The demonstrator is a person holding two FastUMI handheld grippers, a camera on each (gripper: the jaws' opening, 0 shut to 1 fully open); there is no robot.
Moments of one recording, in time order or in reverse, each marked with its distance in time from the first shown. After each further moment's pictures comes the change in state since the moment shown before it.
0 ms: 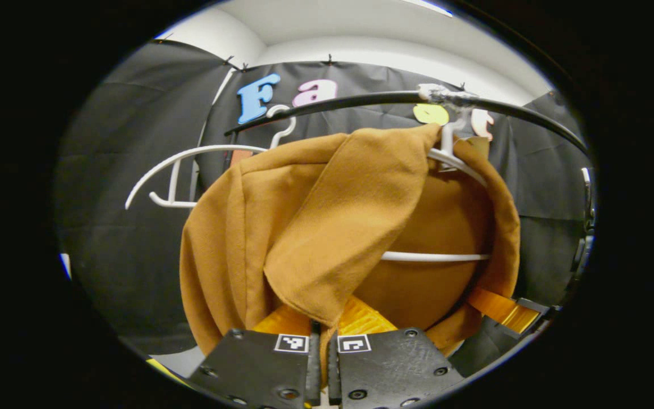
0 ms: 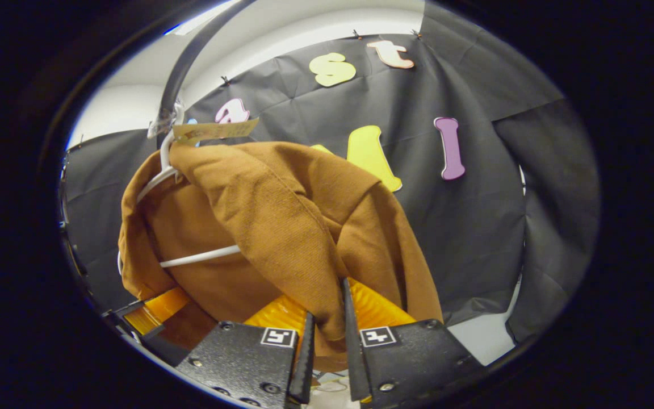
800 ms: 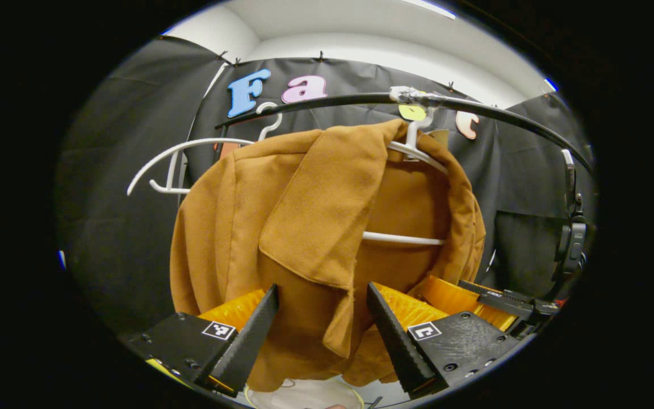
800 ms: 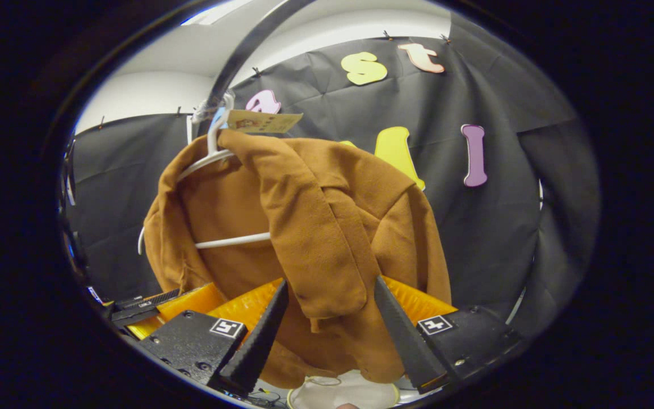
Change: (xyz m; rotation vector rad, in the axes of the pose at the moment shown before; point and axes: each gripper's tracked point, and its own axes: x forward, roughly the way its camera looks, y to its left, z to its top) left arm -0.017 -0.013 -0.017 -0.038 0.055 -0.056; right arm 0.000 0.037 -0.015 -0.080 0.066 0.108
